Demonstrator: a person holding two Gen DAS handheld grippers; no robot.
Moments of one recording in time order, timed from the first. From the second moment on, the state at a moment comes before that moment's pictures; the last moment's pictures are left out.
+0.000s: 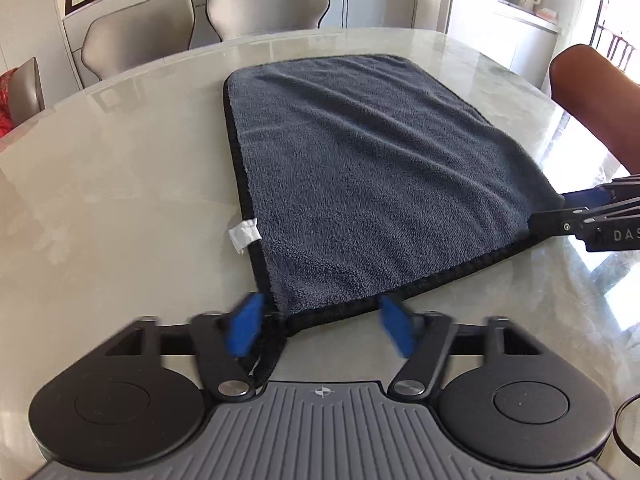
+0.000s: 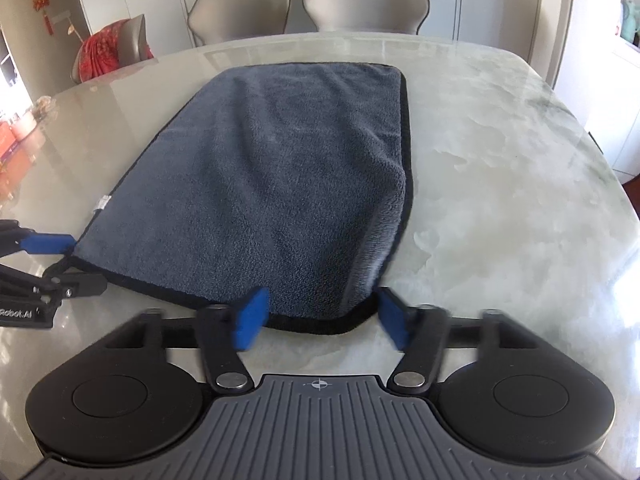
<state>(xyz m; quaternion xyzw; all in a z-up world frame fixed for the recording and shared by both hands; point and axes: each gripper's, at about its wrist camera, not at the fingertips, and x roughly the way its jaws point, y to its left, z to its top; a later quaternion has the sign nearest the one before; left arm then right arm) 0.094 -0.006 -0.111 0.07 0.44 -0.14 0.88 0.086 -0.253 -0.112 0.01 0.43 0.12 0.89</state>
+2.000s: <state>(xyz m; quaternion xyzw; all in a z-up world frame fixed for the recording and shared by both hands) 0.244 -0.014 -0.069 0.13 0.41 -0.16 0.89 0.140 -0.191 -0.105 -0.11 0.41 0.26 0.87</state>
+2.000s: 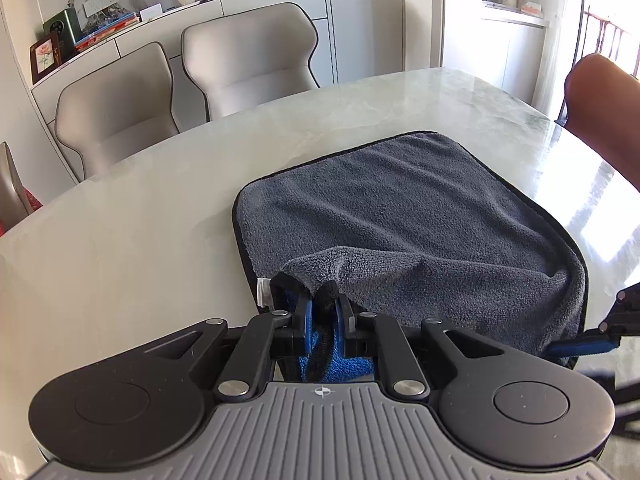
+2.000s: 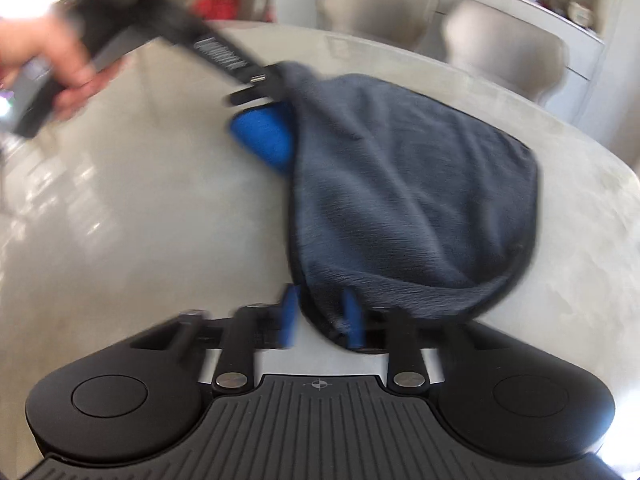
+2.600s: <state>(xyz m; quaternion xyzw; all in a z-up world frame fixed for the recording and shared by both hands) 0.253 -0.020 -0.029 0.15 0.38 -0.18 0.90 0.223 -0.270 -0.023 -0.04 0.31 0.17 0.93</state>
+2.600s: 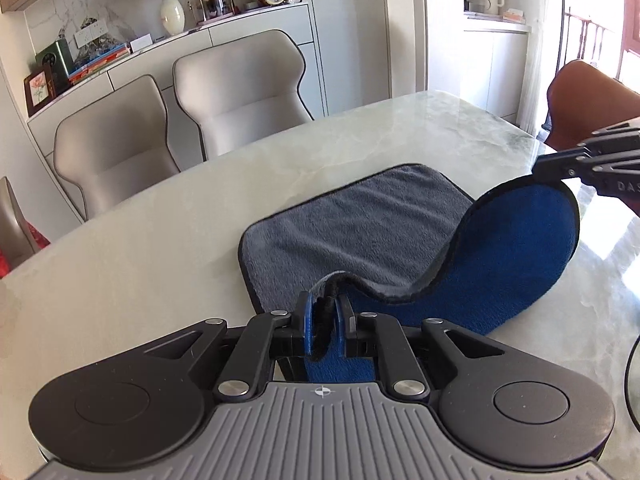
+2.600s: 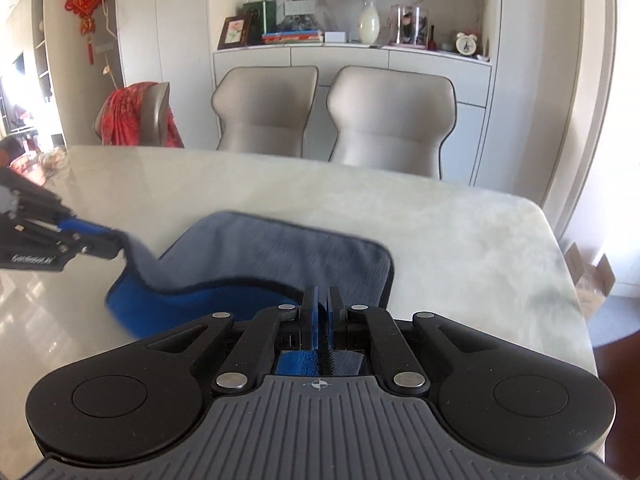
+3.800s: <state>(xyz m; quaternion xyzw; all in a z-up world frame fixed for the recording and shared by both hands) 0.331 0.005 -0.109 0.14 0.44 -0.16 0.87 0.264 -0.304 -0.094 0.05 0.41 0.18 0.89</state>
